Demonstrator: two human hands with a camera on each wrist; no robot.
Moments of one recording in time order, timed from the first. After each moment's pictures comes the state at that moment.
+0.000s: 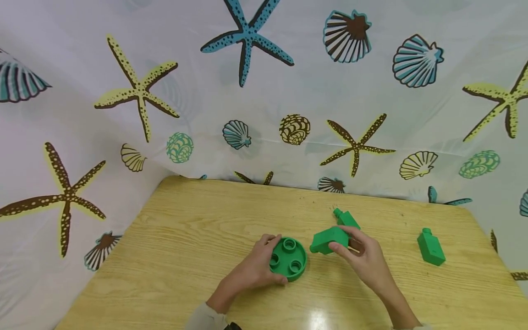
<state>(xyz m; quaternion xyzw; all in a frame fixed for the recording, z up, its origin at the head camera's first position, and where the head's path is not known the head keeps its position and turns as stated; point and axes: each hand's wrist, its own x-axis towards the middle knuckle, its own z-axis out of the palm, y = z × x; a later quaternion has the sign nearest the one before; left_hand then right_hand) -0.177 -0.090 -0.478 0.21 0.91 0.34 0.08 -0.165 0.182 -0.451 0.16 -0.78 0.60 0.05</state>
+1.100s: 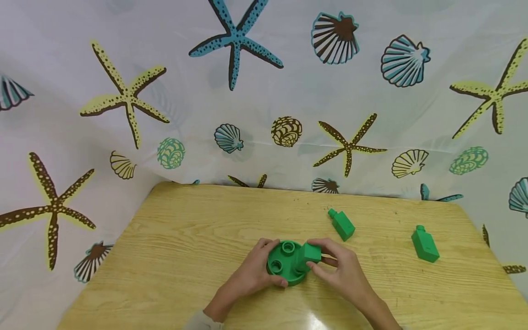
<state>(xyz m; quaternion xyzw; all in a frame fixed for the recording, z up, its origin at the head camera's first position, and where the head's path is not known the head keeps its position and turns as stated) -0.180 -0.086 -0.480 0.22 0.89 0.38 0.07 -0.158 0.155 -0.468 0.25 -0.79 0.55 0.08</state>
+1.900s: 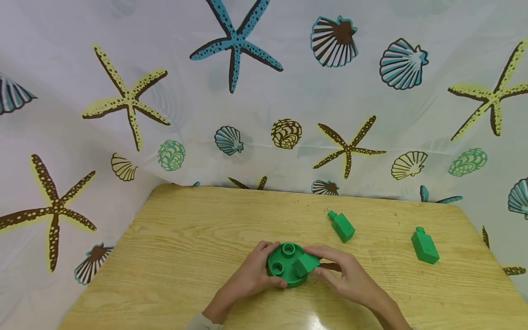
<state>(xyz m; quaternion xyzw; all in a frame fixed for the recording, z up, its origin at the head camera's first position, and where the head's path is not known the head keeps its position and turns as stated) -0.179 -0.089 -0.480 0.23 0.89 0.39 0.07 -0.157 0.169 -0.460 0.34 -0.77 0.53 -0.02</state>
